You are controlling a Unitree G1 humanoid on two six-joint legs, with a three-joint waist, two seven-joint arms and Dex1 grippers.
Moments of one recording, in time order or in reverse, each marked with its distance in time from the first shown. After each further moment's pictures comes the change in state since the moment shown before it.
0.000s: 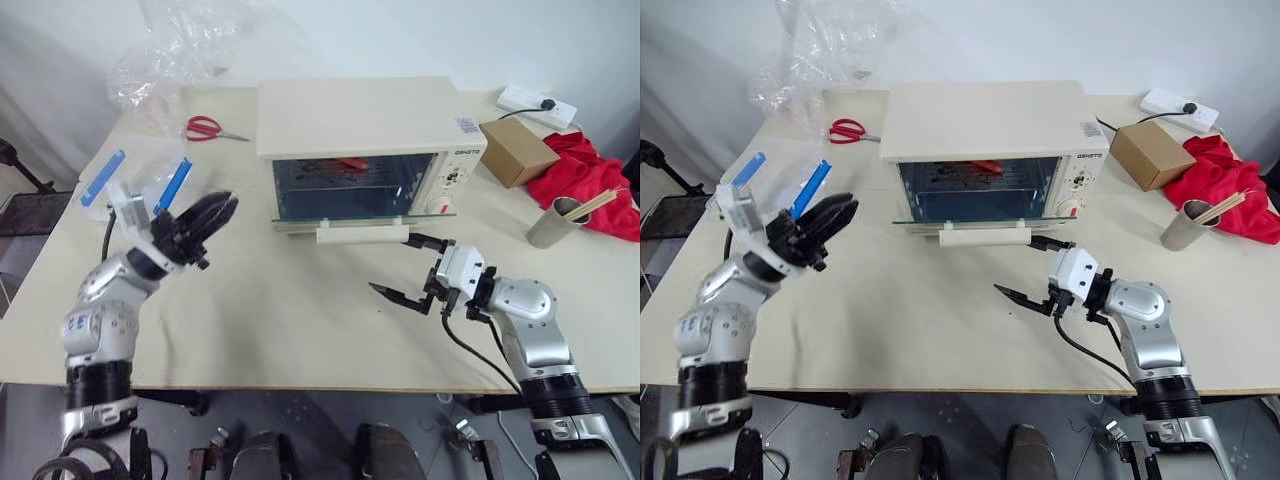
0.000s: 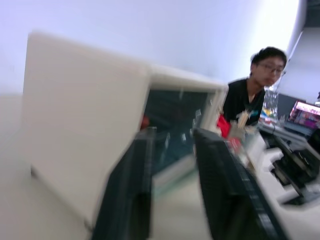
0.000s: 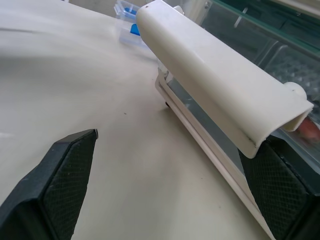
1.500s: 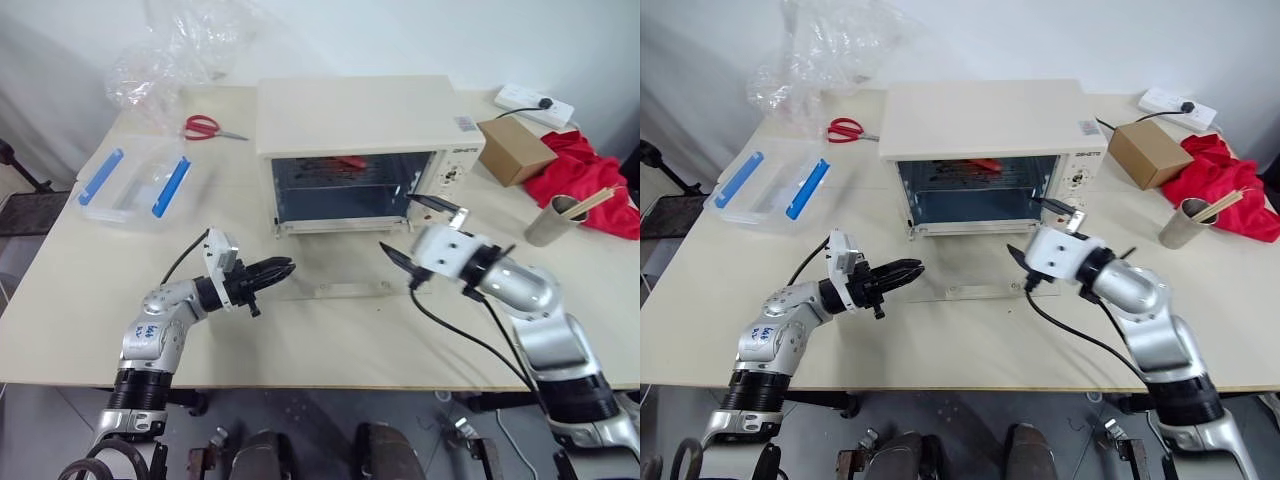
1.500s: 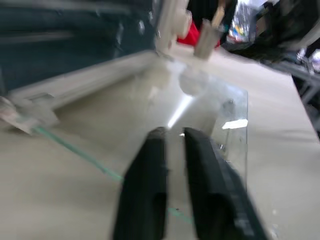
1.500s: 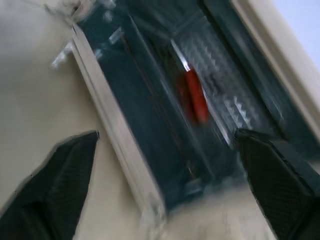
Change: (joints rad) left arm 0.154 -0.048 -0.179 -0.023 0.219 -0.049 -0.080; right arm -0.111 -0.064 0.148 -0.267 -0.544 0.268 -0.497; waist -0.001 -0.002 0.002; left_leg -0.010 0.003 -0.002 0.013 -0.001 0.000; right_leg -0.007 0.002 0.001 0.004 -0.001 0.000
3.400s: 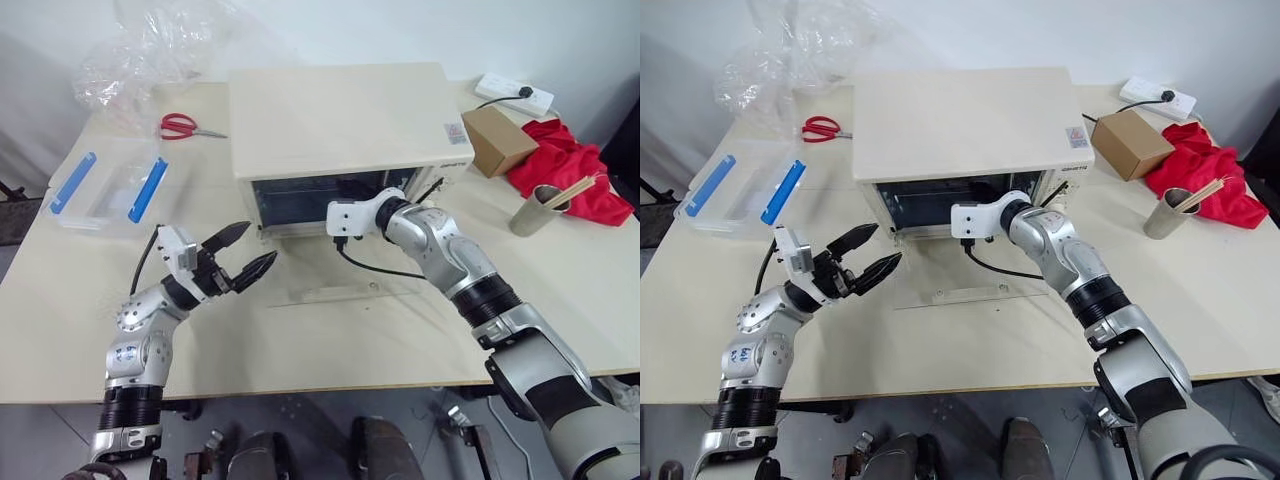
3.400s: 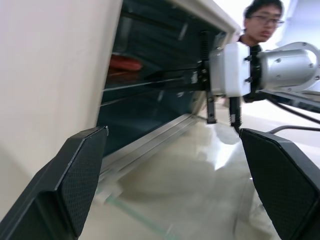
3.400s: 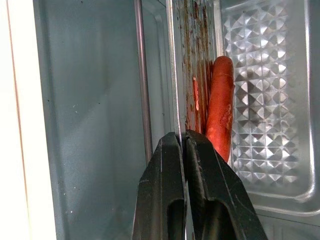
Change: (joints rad) left arm 0.014 -0.042 0.086 0.018 -0.043 -0.198 0.040; right arm -0.471 0.159 0.296 0.608 -0.390 -0.084 -0.255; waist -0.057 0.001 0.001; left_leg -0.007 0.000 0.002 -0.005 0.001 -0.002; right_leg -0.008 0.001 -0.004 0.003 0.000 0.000
